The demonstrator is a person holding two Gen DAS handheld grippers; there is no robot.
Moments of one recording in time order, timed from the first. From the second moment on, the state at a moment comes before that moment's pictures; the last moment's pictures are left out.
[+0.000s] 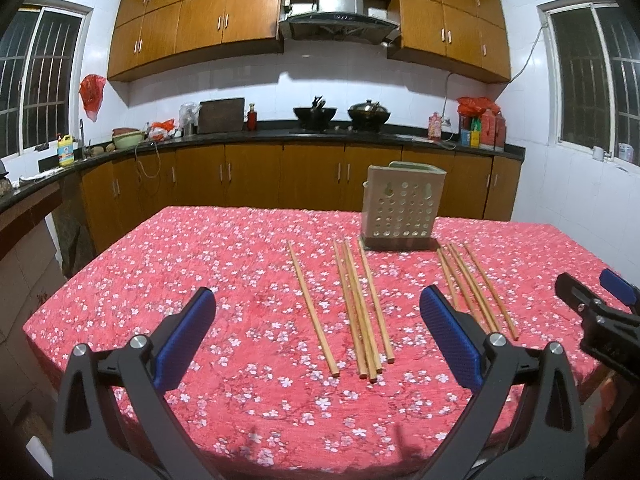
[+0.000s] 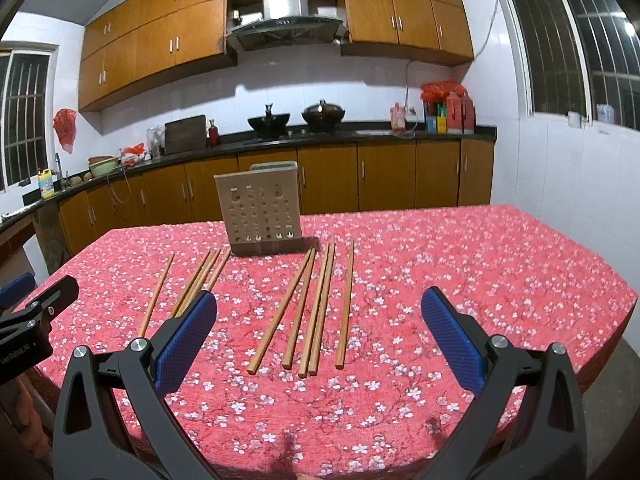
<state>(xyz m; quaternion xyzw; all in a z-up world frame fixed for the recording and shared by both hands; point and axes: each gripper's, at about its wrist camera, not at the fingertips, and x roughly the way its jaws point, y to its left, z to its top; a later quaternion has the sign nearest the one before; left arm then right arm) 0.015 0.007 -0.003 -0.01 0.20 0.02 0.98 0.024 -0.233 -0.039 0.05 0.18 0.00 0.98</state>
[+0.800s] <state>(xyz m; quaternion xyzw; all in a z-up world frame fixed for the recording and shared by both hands) 0.131 0.046 -0.049 -0.06 0.38 -0.01 0.92 0.158 -0.265 -0.110 0.08 0.42 -0.03 0.90</state>
